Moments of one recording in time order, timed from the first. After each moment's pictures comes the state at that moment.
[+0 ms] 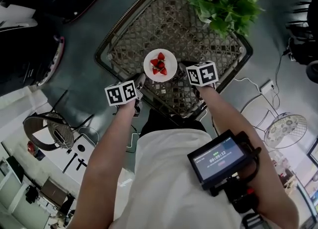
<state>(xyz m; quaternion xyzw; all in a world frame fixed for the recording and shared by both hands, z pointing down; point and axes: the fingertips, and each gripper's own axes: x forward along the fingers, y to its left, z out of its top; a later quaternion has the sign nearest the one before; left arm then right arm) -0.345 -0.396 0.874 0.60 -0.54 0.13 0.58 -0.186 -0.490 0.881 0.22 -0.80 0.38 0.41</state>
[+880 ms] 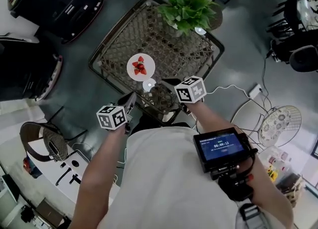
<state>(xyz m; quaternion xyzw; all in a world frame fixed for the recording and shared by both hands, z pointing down) -0.258 -0.322 0.763 0.73 -0.51 0.08 0.46 -0.152 -0.394 0.767 0.13 -0.88 0.37 0.27</state>
